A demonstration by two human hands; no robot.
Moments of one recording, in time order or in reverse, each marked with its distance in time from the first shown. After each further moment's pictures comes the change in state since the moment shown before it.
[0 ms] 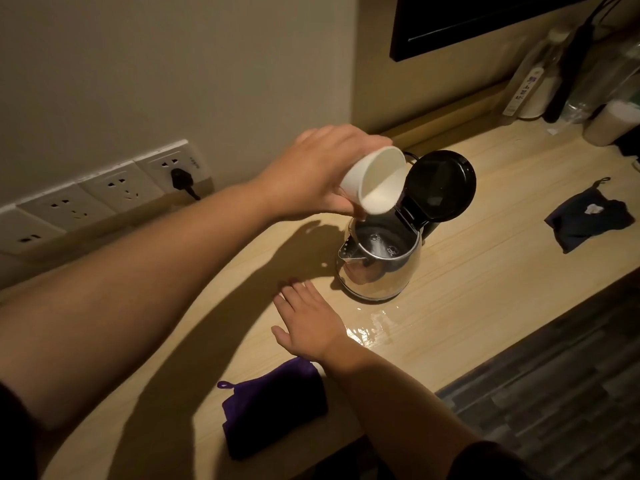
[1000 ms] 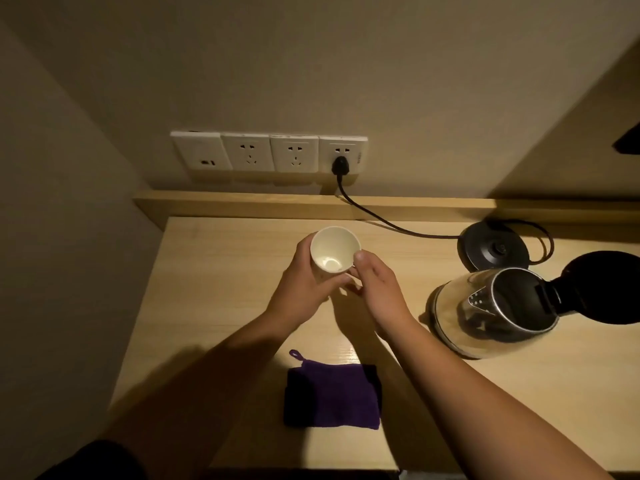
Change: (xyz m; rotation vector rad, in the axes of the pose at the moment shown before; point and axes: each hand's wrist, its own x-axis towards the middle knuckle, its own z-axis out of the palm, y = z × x) left_hand -0.240 0.016 0.066 -0.708 0.638 -1.203; right_hand 0.067 -0.062 -0.101 1.251 -0.047 0.389
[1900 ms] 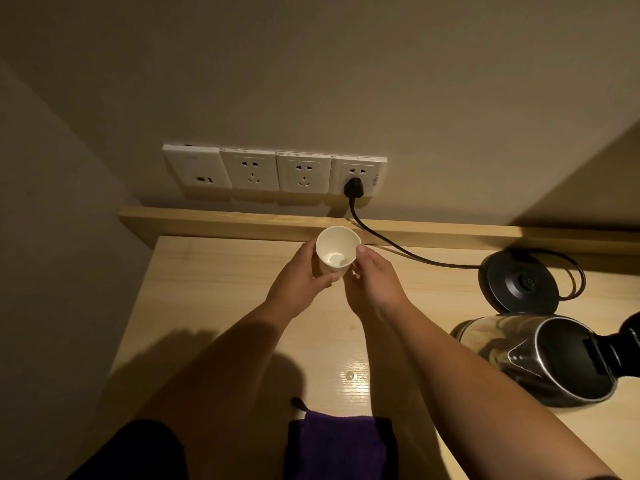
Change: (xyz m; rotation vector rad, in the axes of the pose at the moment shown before) left_hand 0.110 -0.070 -0.005 0.241 -0.007 0.014; right_hand 0.110 0.019 0.011 -0.108 0.043 0.068
